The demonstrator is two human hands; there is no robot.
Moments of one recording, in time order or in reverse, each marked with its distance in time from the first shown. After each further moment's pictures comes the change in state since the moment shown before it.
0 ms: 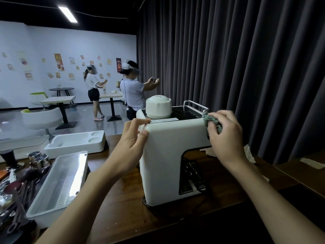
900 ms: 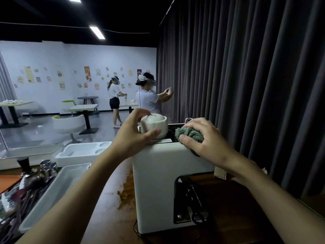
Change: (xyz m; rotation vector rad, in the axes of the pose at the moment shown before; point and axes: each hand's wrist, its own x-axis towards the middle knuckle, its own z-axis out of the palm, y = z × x) left_hand 0.082 0.030 0.002 0.153 0.198 0.026; right_hand 0.065 0.009 0.015 0.196 -0.513 -0.191
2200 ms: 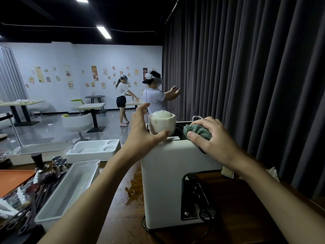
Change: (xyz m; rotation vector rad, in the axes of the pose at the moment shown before) left_hand -0.013 0.001 0.009 -0.080 0.060 -0.100; right_hand 0.001 0.008 0.011 0.079 0.085 -0.016
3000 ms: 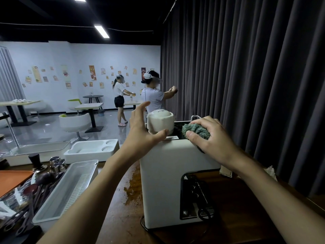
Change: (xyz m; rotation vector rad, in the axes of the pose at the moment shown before) left_hand -0.001 0.002 0.001 -0.017 -0.001 0.044; right_hand 0.000 0.000 0.000 -0.012 -0.001 0.010
